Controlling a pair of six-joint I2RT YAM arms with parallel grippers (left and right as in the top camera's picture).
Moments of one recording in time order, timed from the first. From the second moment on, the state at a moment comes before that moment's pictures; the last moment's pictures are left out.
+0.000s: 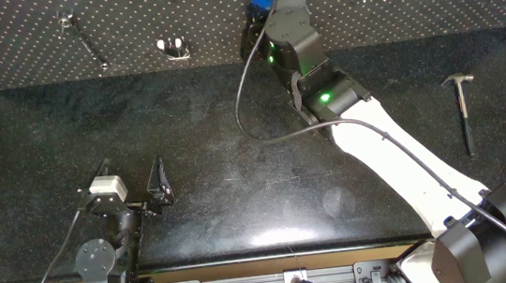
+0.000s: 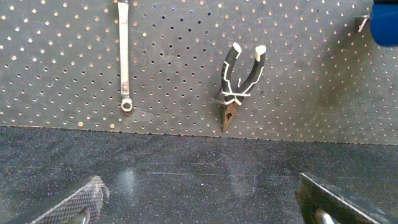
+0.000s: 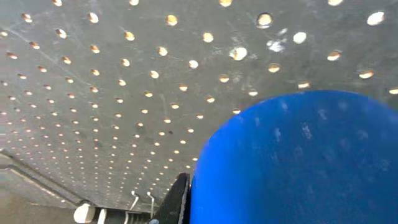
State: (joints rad) left arm 0.01 0.01 0.01 -0.07 0.10 -0.15; right arm 0.52 1.61 1.24 0.06 0.15 0.50
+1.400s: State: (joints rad) left arm 0.01 0.01 0.01 -0.07 0.10 -0.15; right arm 0.48 1.66 1.24 0.13 0.08 0.50
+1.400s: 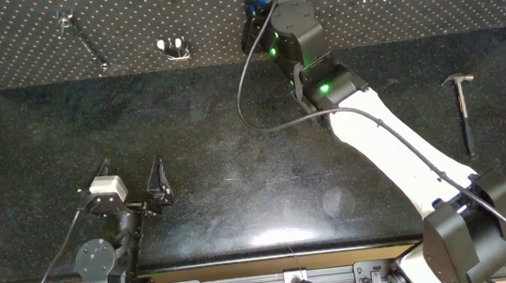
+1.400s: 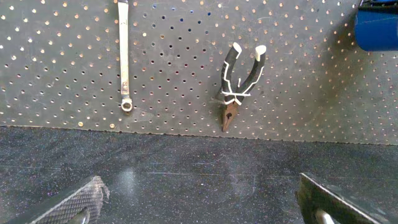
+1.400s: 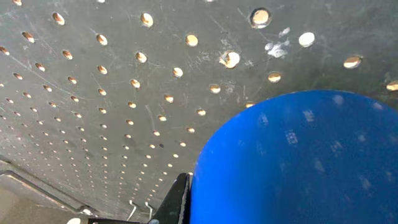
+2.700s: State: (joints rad) left arm 0.01 0.01 0.01 -0.07 0.10 -0.15; right arm 0.48 1.60 1.26 0.00 0.00 0.51
